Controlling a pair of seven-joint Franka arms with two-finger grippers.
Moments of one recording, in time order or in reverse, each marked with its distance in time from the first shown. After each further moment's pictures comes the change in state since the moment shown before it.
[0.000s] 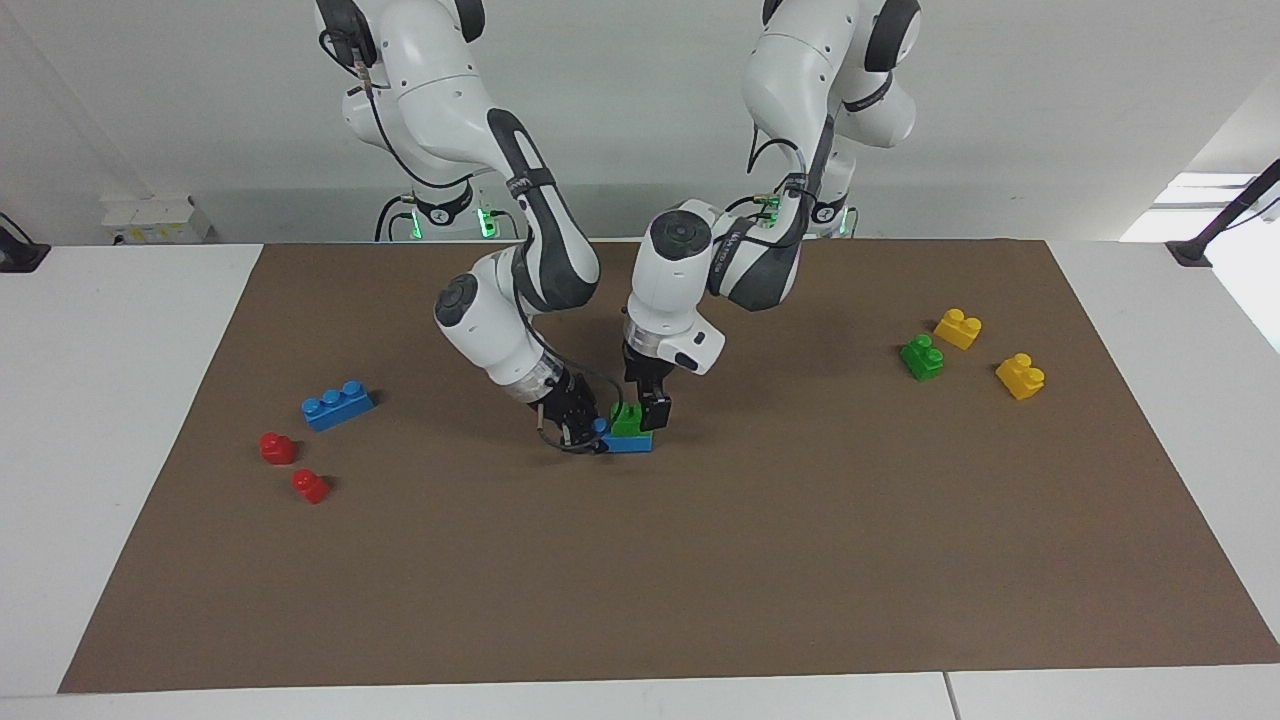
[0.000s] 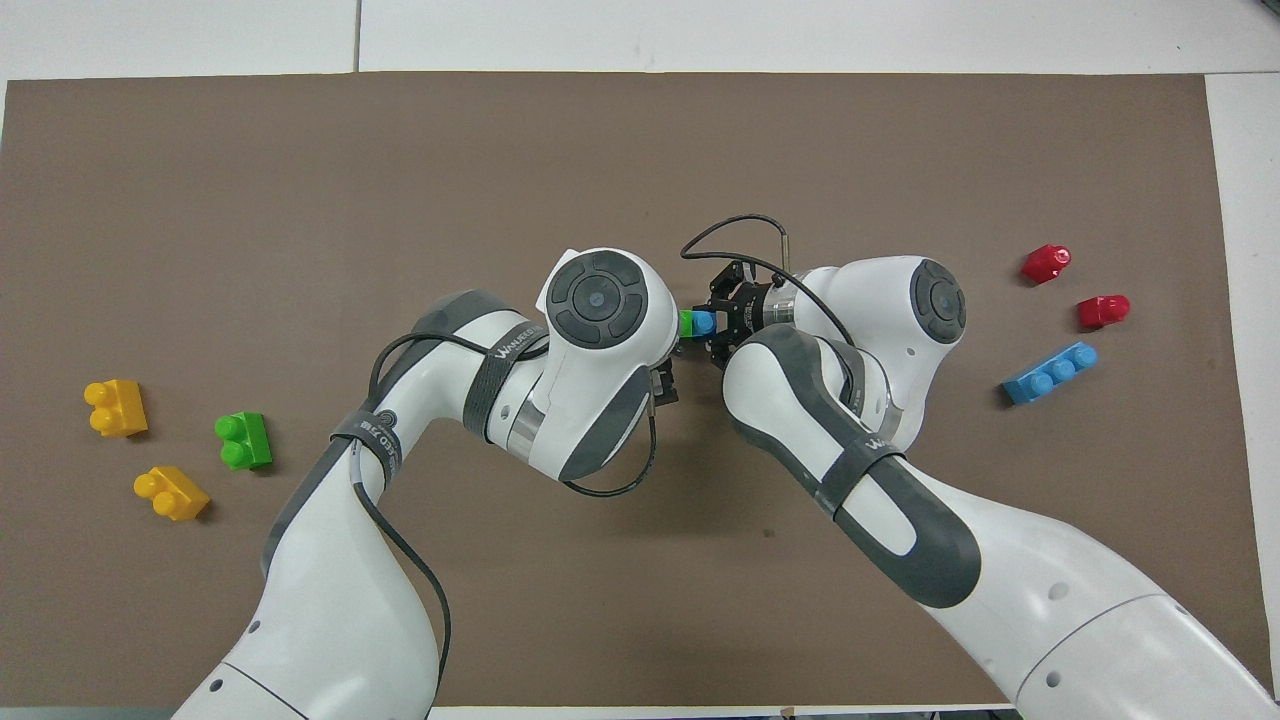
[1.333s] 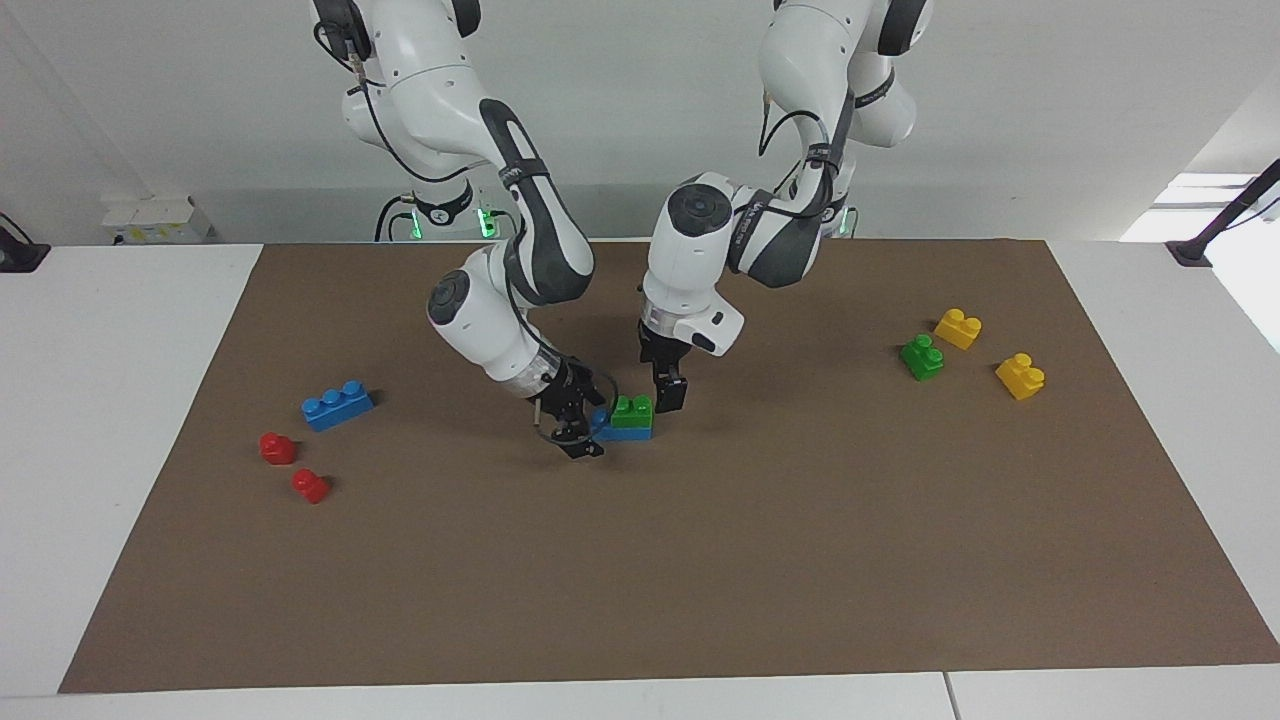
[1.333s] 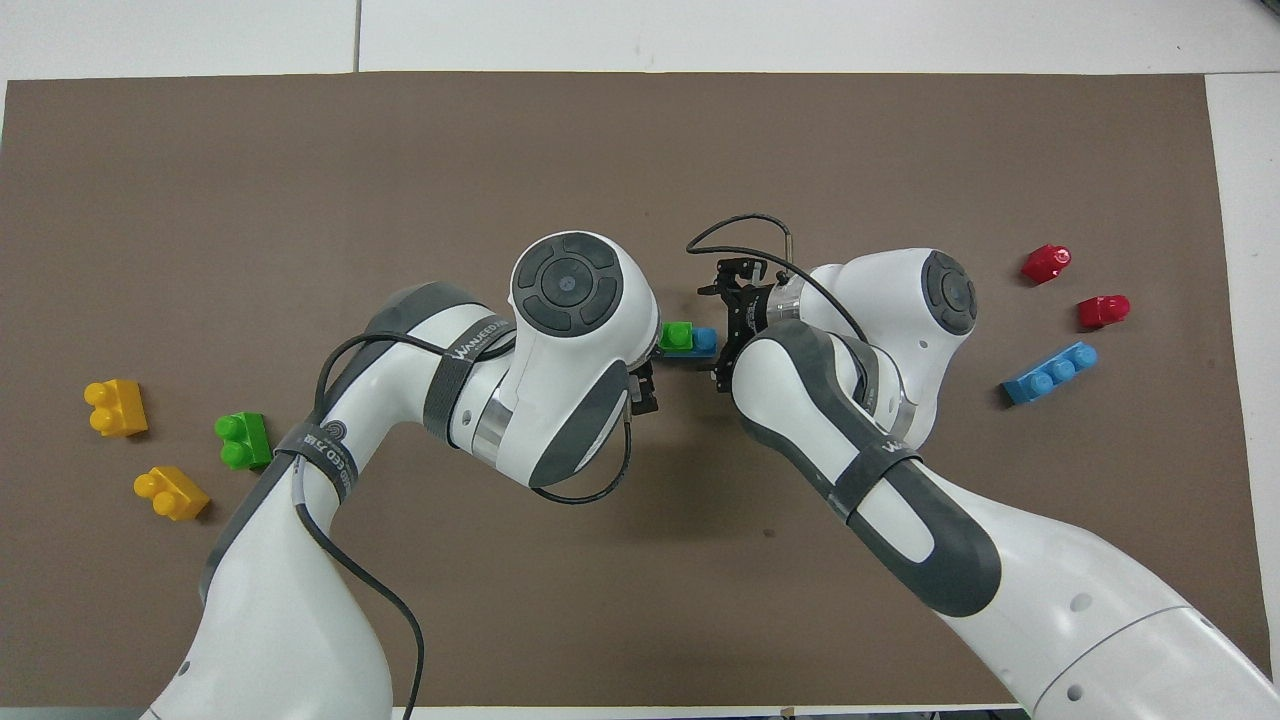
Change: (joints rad) left arm 0.023 -0.067 -0.008 -0.003 -0.002 -0.119 0.042; right arm -0.007 -0.020 0.006 0.000 0.000 -0.060 0.047
